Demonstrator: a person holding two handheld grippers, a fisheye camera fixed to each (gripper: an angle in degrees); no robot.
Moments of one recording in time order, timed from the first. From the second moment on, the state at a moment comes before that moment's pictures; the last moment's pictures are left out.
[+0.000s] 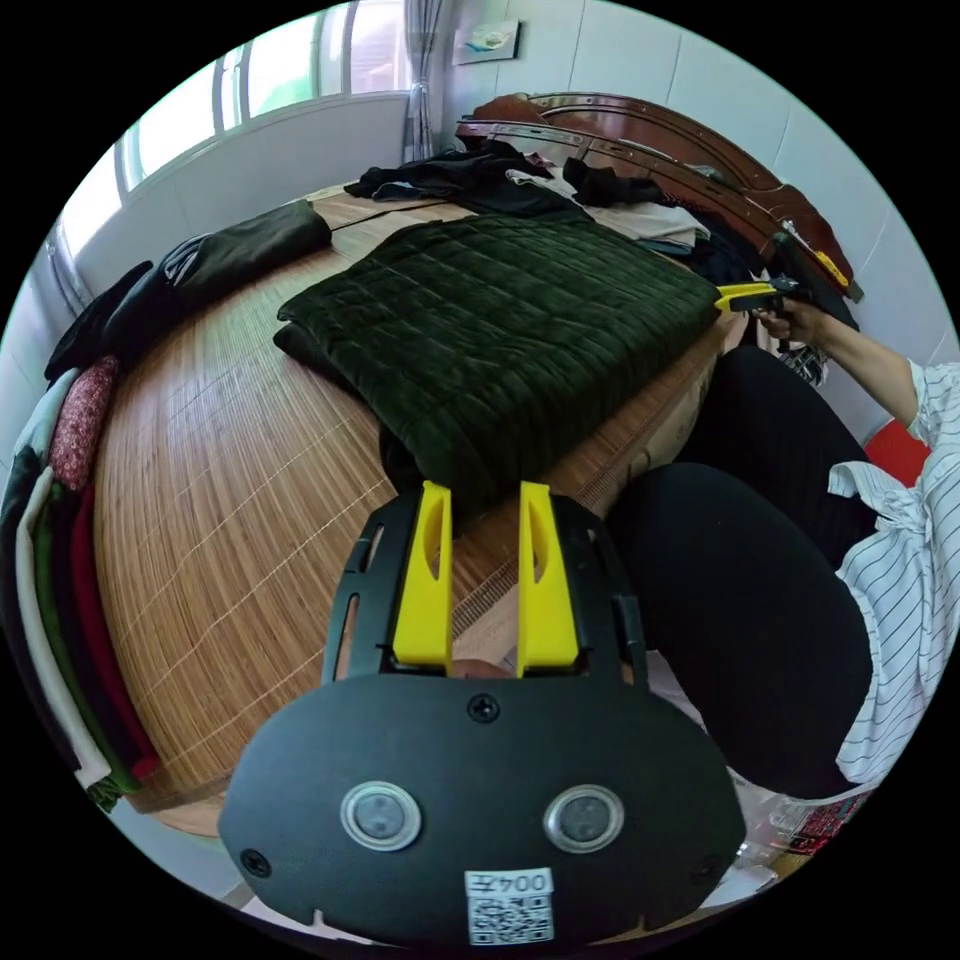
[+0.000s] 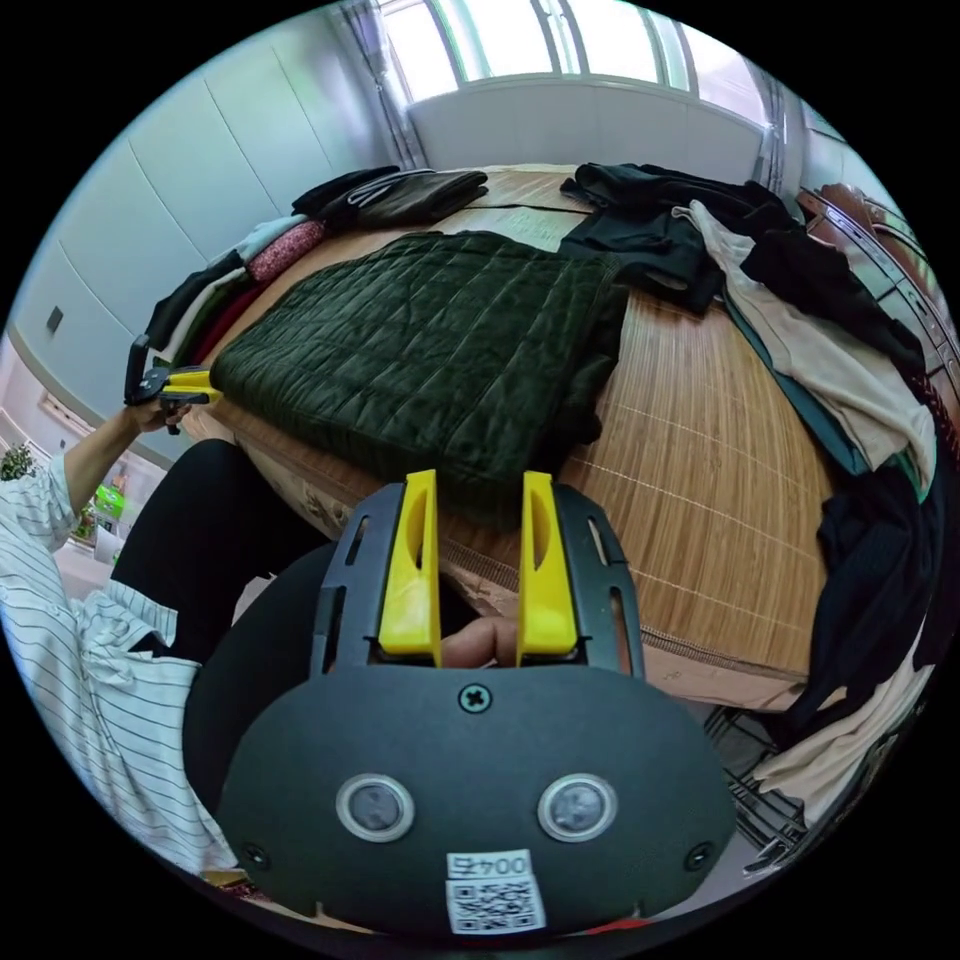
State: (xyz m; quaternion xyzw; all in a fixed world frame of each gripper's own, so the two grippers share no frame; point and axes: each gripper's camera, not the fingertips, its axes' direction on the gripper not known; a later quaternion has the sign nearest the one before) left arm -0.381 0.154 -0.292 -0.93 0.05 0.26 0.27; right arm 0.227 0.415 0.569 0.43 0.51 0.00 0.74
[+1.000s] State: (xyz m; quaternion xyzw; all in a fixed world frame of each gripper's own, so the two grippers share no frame) left arm -0.366 0.170 -0.326 -0.93 -0.05 0.24 0.27; right arm 0.184 0.414 0.594 0.47 0.45 0.01 0.76
